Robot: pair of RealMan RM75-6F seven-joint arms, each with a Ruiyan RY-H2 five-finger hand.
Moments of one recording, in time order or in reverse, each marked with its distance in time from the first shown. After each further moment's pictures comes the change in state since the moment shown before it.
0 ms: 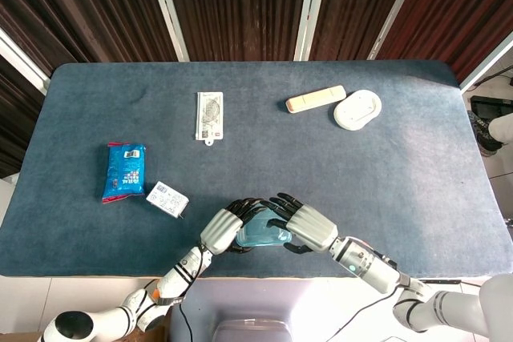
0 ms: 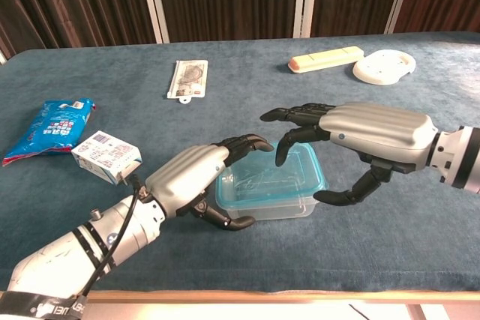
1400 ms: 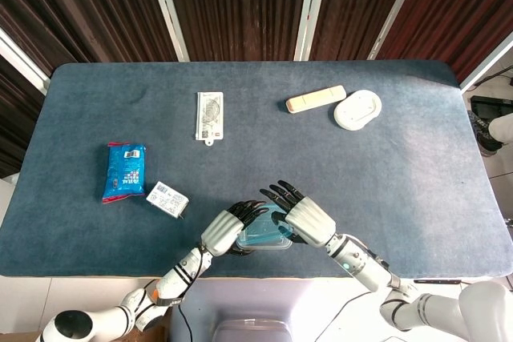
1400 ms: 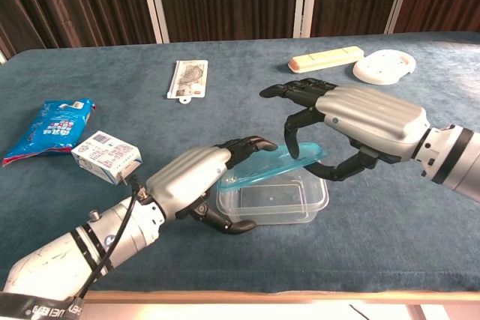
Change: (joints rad) left arm -0.004 0.014 0.020 -0.001 0.018 -0.004 -0.038; right arm -0.039 -0.140 0.038 0.166 -0.009 0.144 -0.046
